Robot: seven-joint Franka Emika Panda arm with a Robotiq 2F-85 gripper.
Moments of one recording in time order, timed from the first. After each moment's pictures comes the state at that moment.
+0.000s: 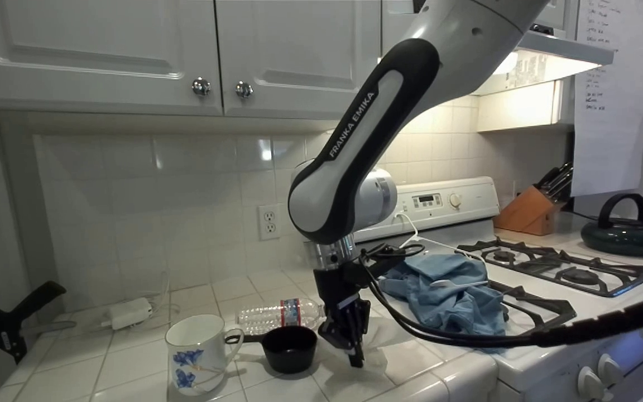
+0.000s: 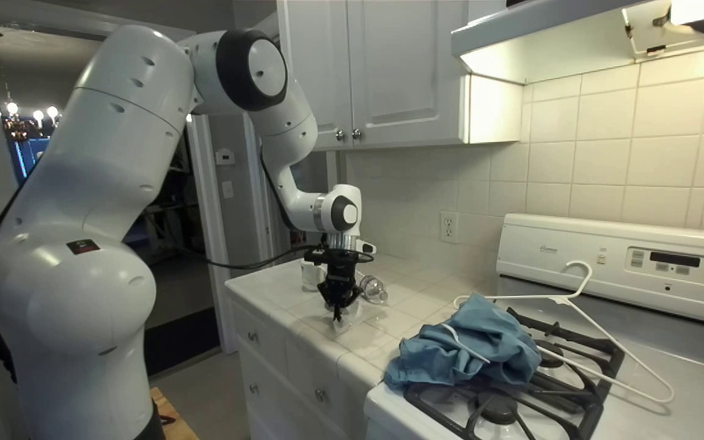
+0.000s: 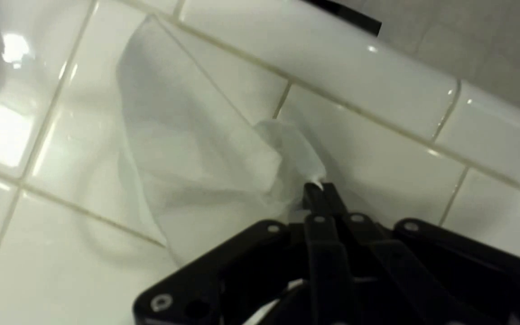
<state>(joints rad) 0.10 0.49 0.11 -2.01 -0.12 2.24 -0.02</state>
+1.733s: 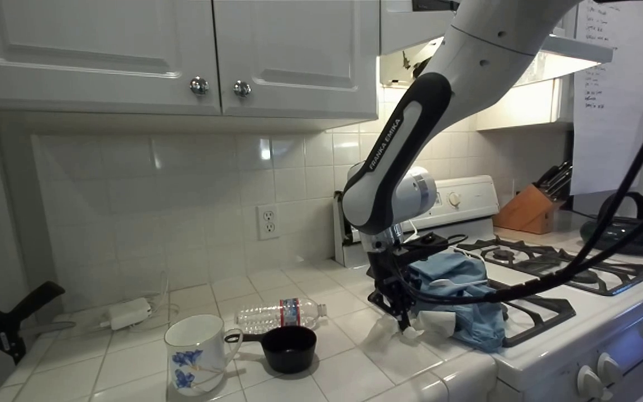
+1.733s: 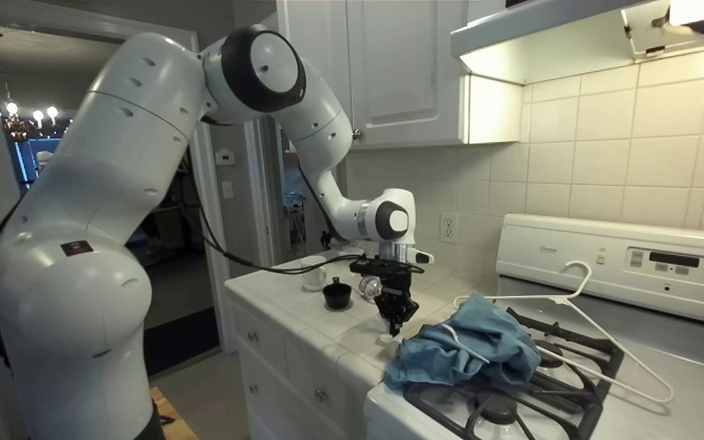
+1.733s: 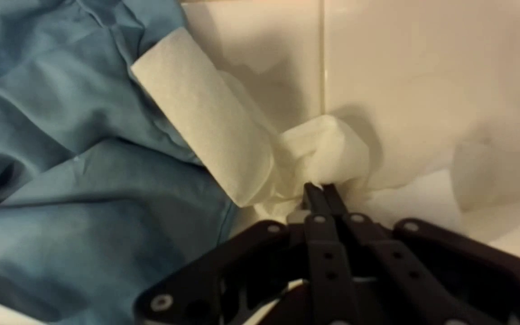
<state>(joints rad) 0.05 0.55 -0.11 -1.94 -0.11 2.27 0.19</state>
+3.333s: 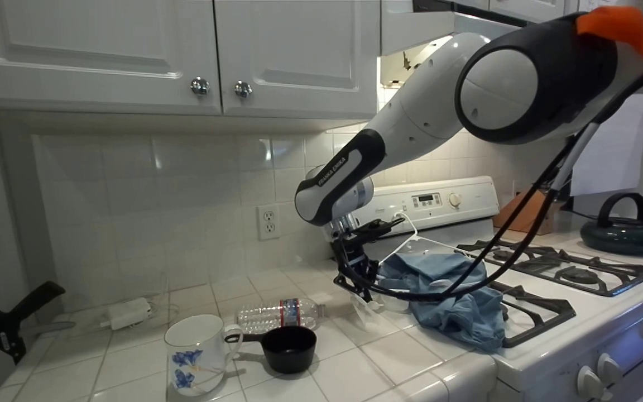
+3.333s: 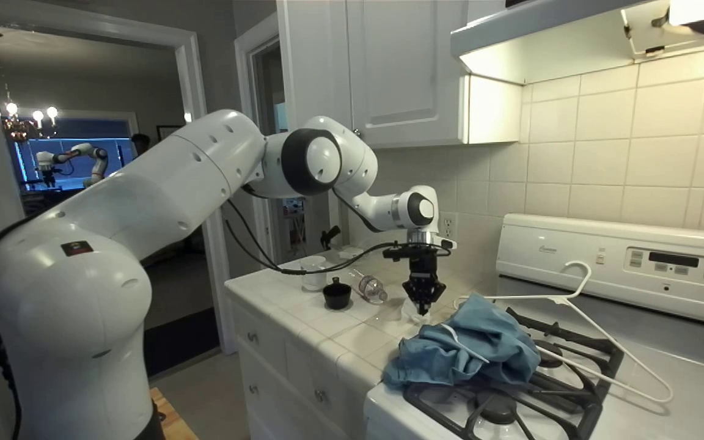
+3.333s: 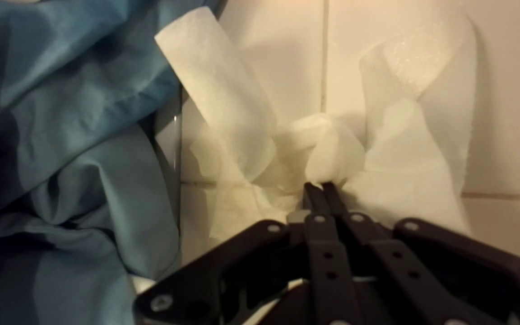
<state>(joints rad) 0.05 1.00 -0.12 -1.13 -0.13 1.82 0.16</state>
